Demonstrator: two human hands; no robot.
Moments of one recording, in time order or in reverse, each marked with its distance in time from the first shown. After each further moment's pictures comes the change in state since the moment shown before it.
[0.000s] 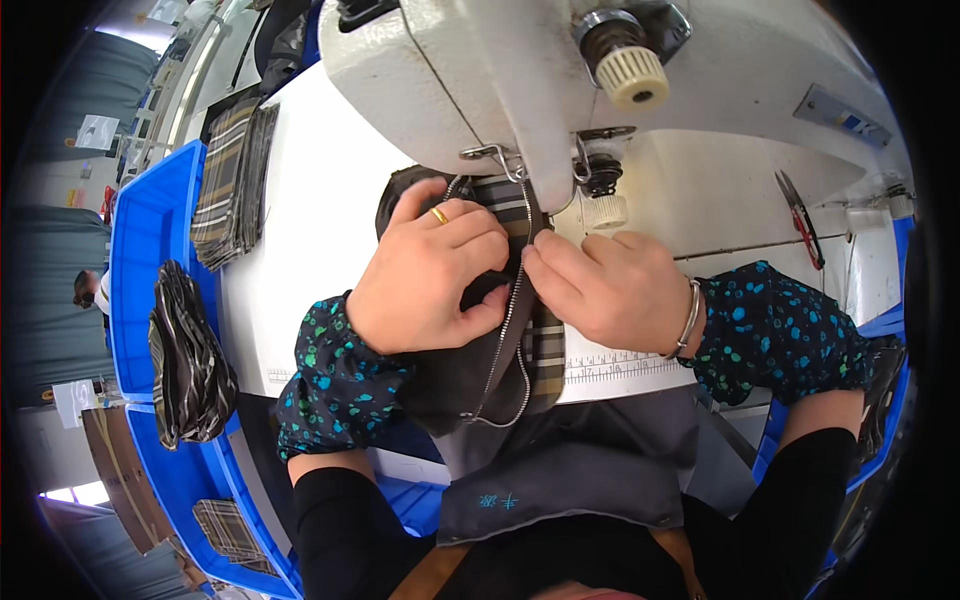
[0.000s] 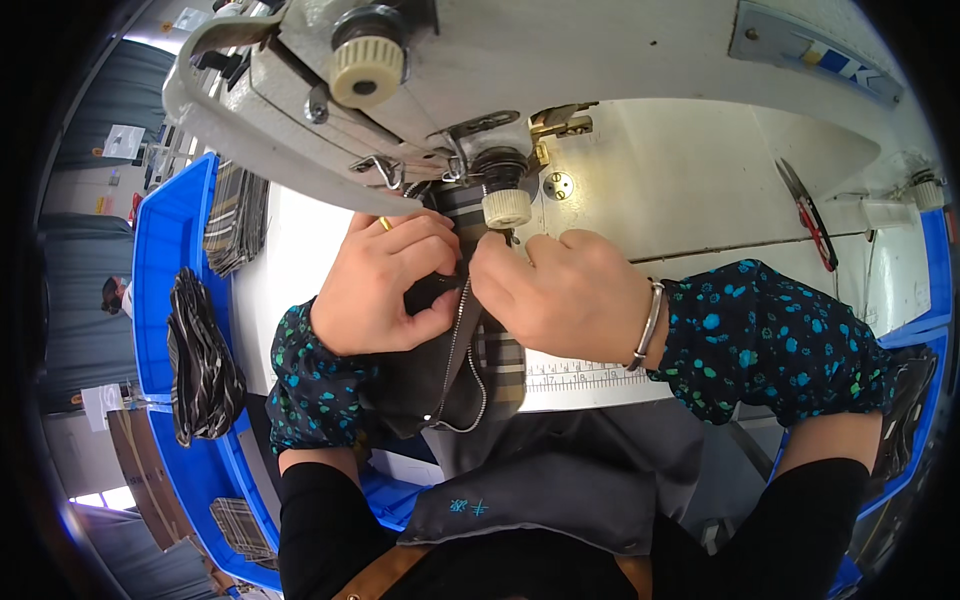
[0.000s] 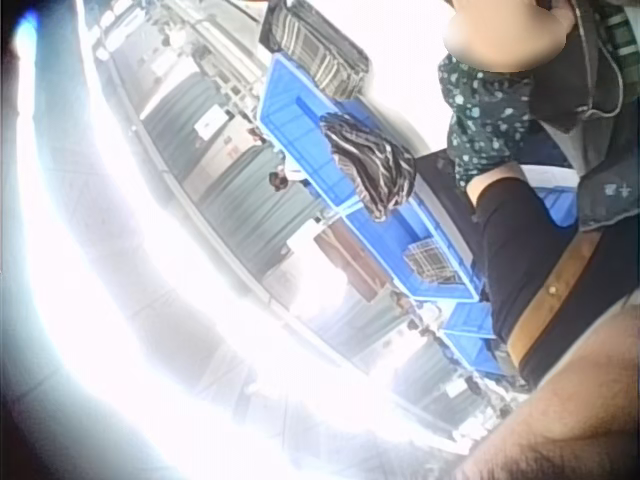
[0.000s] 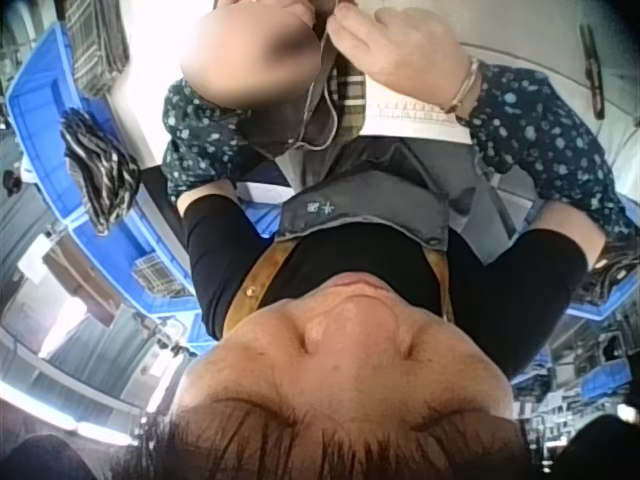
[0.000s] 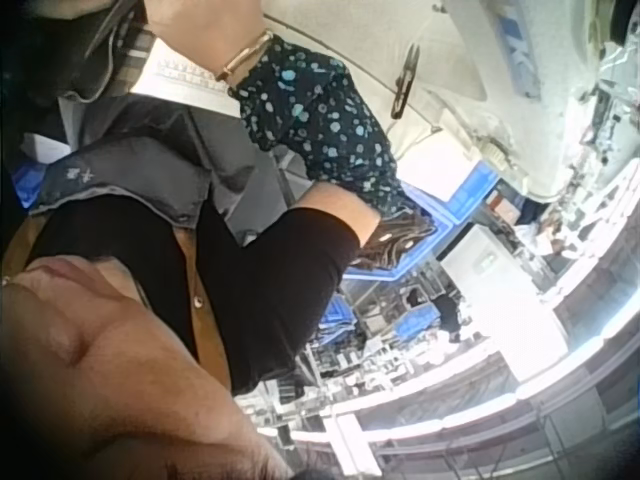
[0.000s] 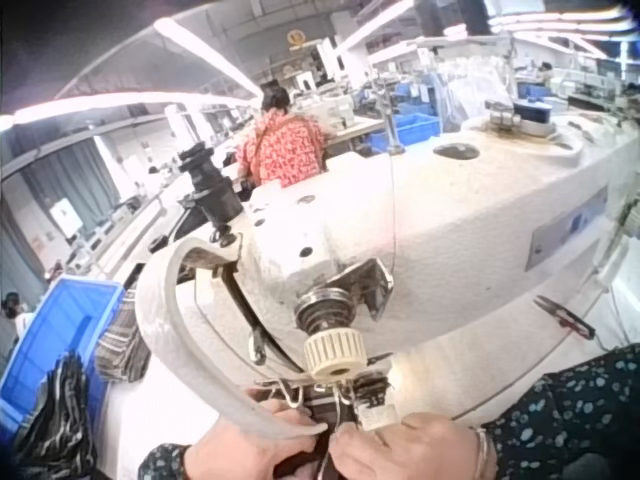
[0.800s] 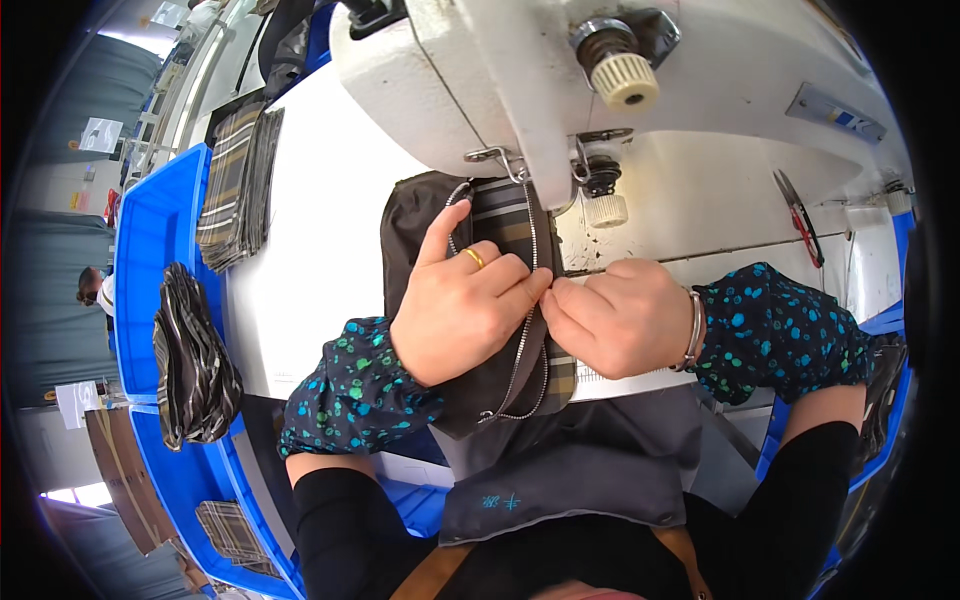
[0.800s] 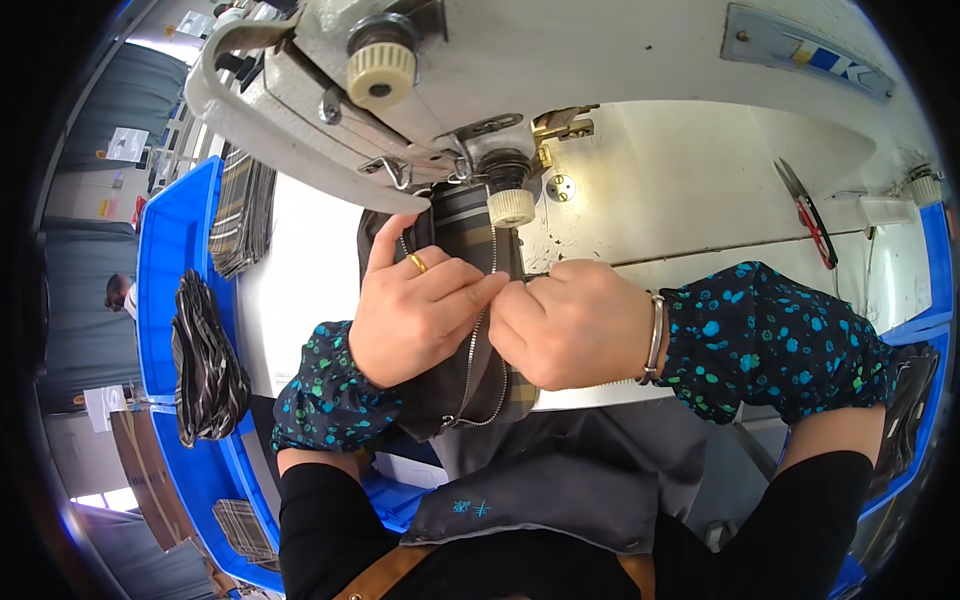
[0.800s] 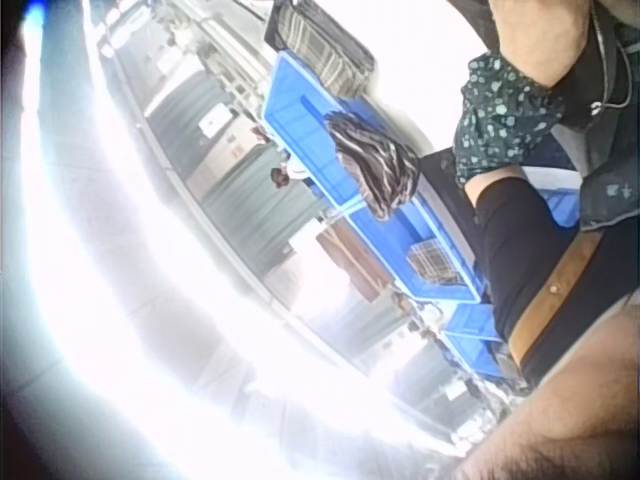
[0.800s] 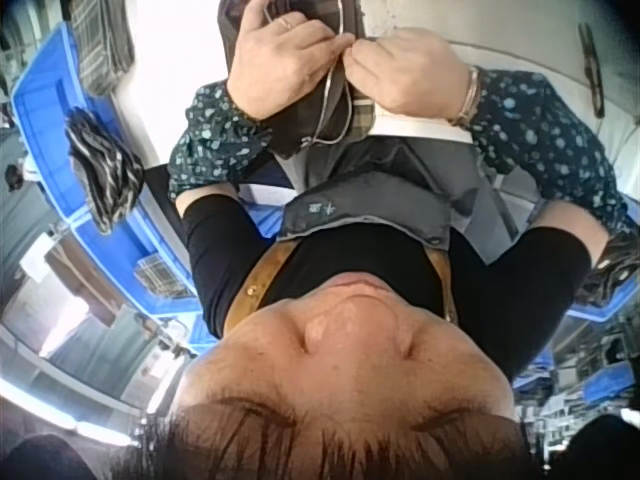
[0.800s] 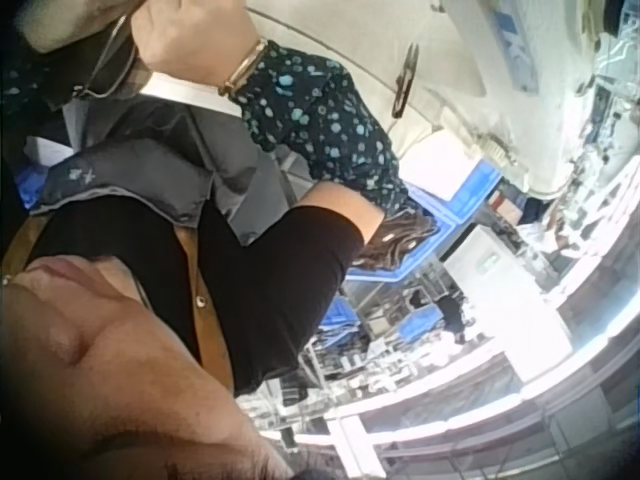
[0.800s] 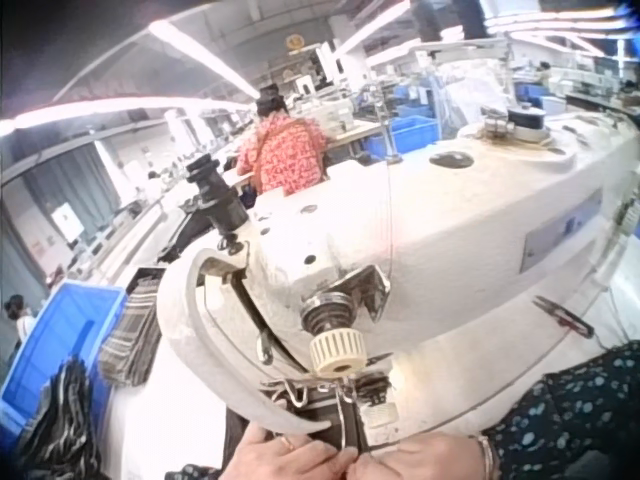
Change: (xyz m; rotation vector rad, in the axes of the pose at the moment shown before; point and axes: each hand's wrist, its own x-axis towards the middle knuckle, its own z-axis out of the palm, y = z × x) left_hand -0.008 0.023 0.028 0.259 0.136 0.087; right_hand -0.007 -0.002 -0.010 0.204 0.033 -0.175
